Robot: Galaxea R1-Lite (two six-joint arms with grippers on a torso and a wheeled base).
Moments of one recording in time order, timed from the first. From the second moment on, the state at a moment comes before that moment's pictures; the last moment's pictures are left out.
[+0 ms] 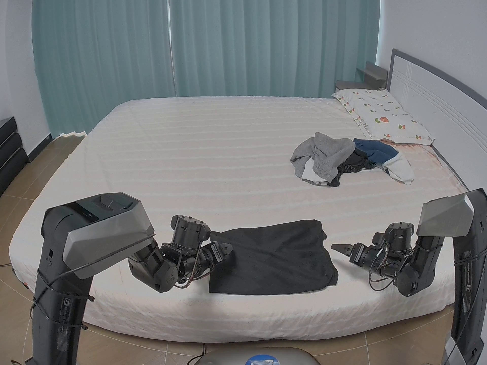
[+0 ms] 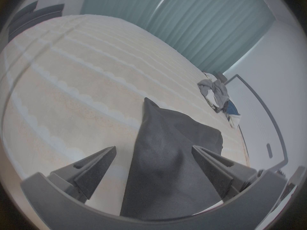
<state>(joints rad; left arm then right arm) -0.45 2.47 -1.05 -0.73 0.05 -0.75 0.12 2.47 -0.62 -1.37 0.33 0.60</state>
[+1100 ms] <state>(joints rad) -0.48 2.54 -1.13 -0.77 0.11 -0.74 0.11 2.51 -0.66 -1.36 0.34 0.64</state>
